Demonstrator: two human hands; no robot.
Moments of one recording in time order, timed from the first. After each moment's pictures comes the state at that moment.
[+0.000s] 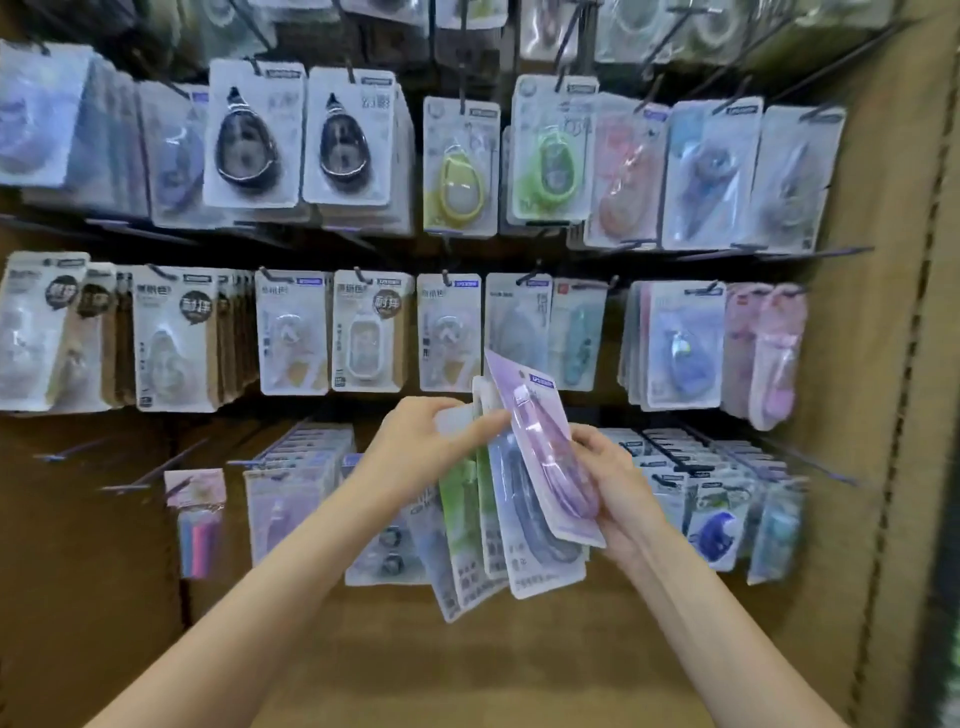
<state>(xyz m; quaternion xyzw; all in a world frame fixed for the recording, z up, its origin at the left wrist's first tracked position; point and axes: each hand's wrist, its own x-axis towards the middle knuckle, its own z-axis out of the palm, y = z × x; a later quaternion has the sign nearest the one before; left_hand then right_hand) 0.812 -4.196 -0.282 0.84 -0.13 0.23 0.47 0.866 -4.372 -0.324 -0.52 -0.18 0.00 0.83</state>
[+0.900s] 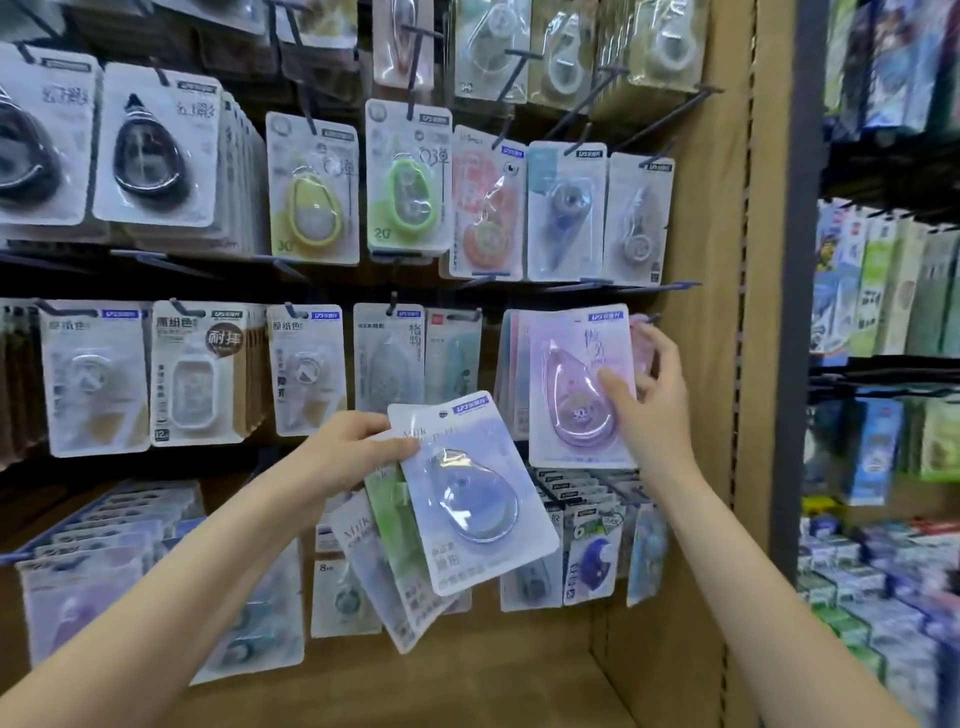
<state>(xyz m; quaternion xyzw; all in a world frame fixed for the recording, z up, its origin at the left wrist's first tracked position) 0.865 -4.250 -0.252 0.83 -0.13 0.10 0.53 0.895 -4.512 -0.256 -0.63 -0.18 -0.43 0.62</state>
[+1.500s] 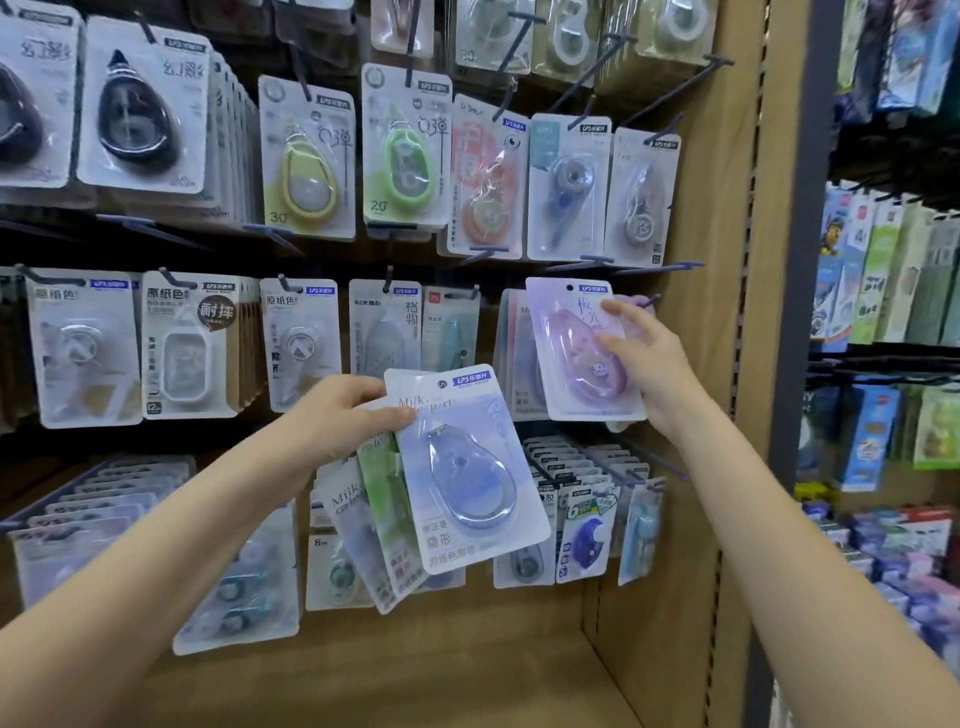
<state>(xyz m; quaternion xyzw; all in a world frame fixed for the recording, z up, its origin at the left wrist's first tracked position) 0.857 -4.251 -0.246 0.84 -0.16 0.14 0.51 0.929 -4.535 -0.225 -0.66 -0.15 -0.32 0.66</state>
